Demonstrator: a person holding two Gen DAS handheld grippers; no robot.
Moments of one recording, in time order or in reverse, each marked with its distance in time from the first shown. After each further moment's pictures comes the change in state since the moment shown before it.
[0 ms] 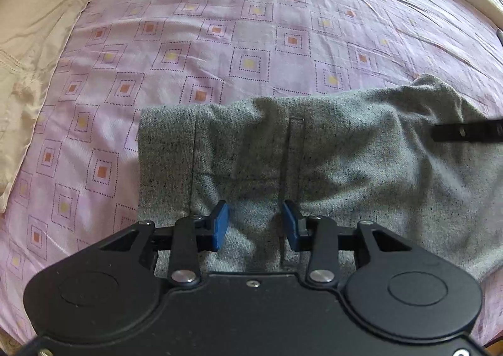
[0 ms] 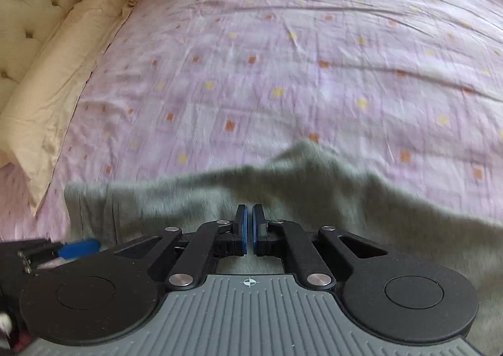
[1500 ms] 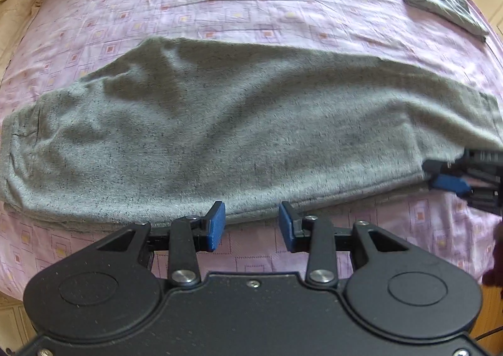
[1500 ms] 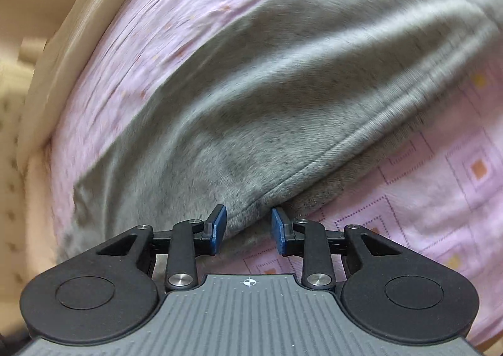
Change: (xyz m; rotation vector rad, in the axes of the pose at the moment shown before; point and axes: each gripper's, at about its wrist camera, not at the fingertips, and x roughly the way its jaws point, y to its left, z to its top) left arm -0.063 -0.308 -0.098 0.188 0.010 -0.020; right arm -0.159 -0.323 -0.210 0.787 -0.163 0.084
